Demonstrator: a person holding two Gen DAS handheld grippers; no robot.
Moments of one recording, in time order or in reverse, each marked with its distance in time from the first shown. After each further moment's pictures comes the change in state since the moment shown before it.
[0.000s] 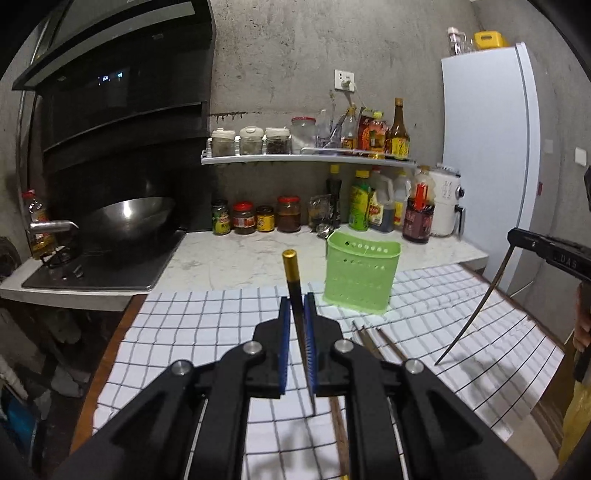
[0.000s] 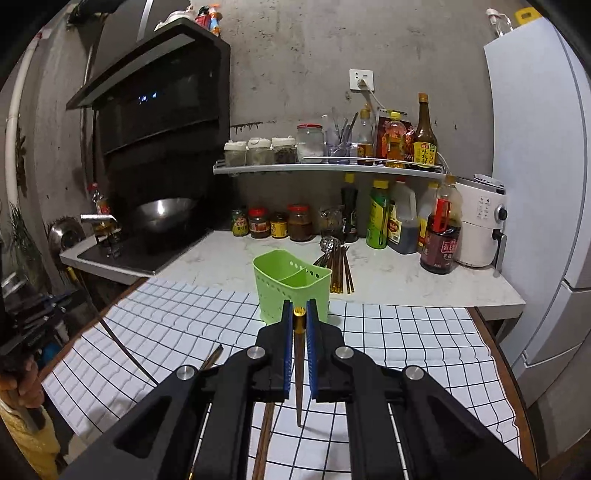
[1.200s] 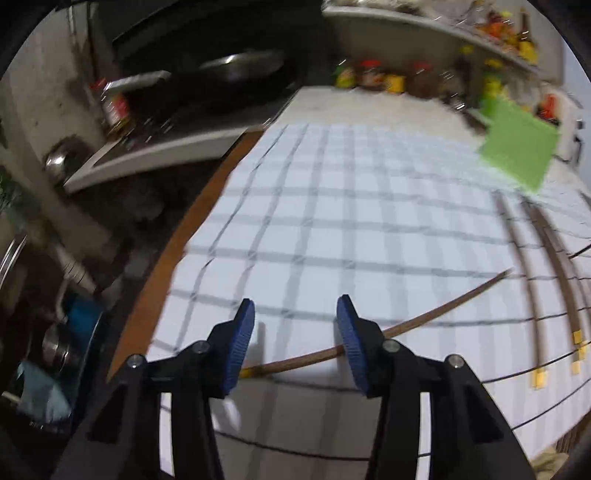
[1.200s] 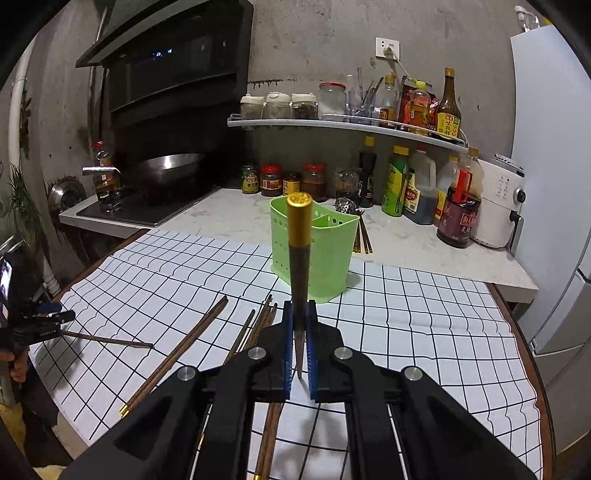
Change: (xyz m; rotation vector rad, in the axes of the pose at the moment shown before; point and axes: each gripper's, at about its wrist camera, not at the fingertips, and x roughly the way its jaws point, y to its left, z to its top) left arm 0.050 0.137 -0.130 -0.135 0.482 0.362; right arm 0.035 0.035 -0.047 -0.061 0.070 0.010
